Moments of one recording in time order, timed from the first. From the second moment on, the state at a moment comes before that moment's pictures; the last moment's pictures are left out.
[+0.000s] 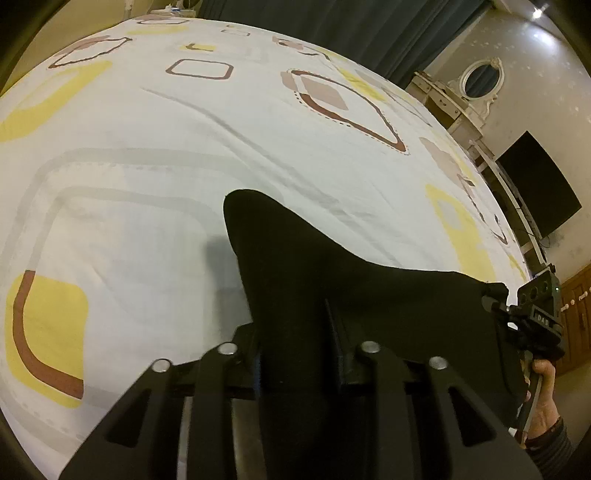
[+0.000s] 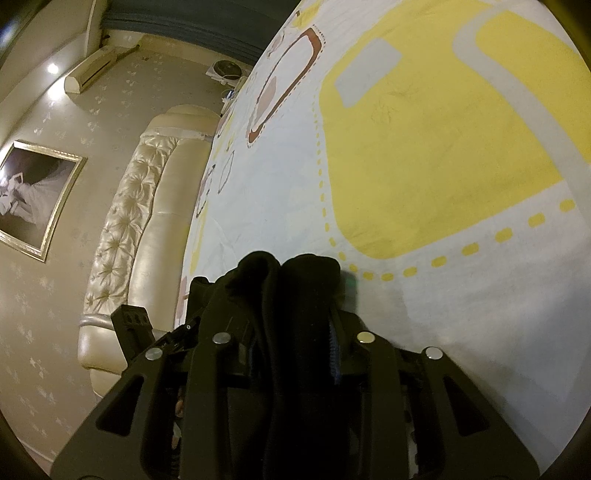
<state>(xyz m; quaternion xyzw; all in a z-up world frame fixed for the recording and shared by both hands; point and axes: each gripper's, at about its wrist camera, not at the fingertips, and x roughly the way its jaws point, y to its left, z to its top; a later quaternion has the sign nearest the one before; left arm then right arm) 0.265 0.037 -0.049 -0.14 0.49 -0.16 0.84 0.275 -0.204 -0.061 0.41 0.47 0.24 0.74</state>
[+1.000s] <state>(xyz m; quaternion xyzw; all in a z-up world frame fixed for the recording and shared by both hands) 0.140 0.047 -0.053 -0.26 0.50 -0.20 0.80 0.163 -0.193 -0.041 0.43 0.47 0.23 0.74</state>
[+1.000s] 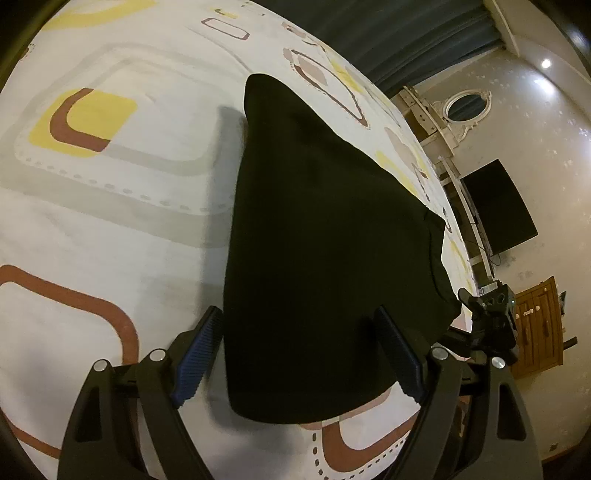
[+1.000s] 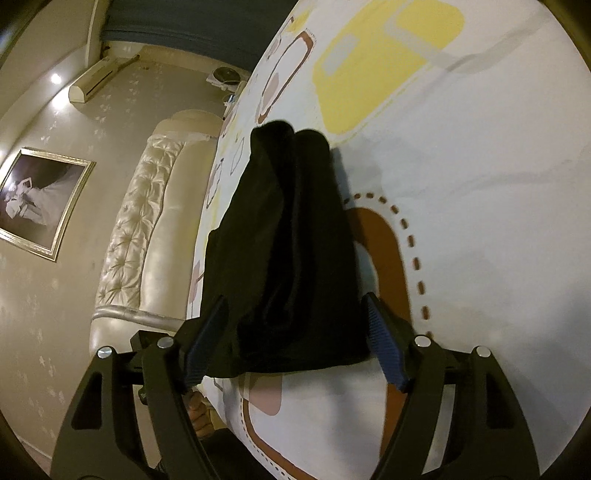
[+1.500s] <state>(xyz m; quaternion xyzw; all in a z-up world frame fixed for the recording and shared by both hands) 0.134 0.049 -0.055 -0.26 0.49 -0.20 0.81 0.169 -0.180 -0.047 0.42 0.47 0.23 0.74</state>
